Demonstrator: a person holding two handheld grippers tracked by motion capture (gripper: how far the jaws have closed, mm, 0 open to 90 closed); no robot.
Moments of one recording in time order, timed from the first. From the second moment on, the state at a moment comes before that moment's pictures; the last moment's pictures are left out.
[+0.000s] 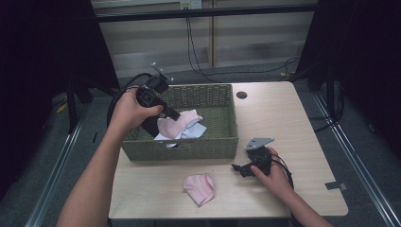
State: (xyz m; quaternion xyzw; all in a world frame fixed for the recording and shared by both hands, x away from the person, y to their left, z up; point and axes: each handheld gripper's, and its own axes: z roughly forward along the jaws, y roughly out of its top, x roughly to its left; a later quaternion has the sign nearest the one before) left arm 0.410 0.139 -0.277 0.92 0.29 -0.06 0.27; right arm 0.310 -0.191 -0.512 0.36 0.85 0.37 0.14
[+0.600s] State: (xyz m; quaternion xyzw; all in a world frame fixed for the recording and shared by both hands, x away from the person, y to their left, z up) left arm 0.388 0.130 -0.291 0.92 0.26 -0.08 0.28; right arm 0.310 -0.191 -0.512 0.36 0.85 0.36 0.14
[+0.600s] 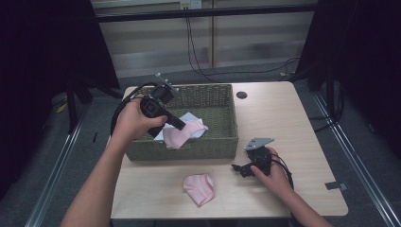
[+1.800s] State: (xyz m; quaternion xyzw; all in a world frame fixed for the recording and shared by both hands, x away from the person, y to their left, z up) left arm 0.340 0.102 -0.355 0.93 0.21 -0.10 0.30; right arm 0.310 -0.190 -0.512 0.36 0.85 0.36 0.14
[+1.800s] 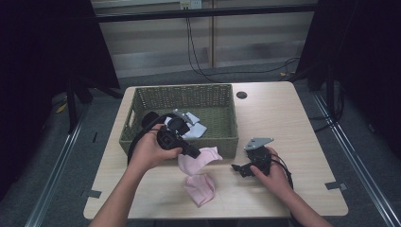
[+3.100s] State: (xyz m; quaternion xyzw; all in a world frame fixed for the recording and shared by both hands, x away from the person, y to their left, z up) left arm 0.333 0.158 -0.426 0.90 0.28 -0.04 0.33; right arm 0.310 -0.190 -0.512 0.36 0.85 0.36 0.14
